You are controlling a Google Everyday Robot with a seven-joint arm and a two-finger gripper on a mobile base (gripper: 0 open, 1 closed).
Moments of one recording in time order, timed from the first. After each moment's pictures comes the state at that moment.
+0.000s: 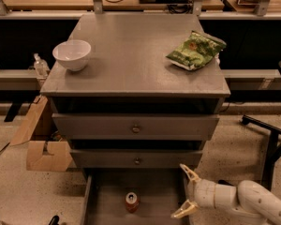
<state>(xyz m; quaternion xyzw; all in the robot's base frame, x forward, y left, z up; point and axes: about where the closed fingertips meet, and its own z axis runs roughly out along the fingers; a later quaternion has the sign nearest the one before) 0.452 -0.151 0.460 -0.53 0.65 0.25 0.48</state>
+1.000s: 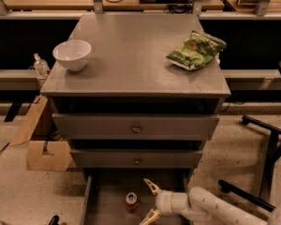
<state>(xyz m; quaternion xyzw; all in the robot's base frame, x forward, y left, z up) 0.473 -0.017 0.281 -0.57 0.58 0.32 0.48</state>
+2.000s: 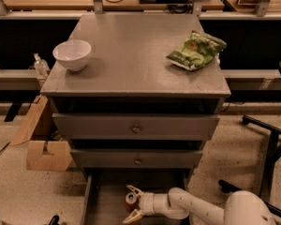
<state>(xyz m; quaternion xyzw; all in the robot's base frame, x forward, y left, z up) 0.490 0.055 0.194 -0.57 0.58 0.35 0.46</state>
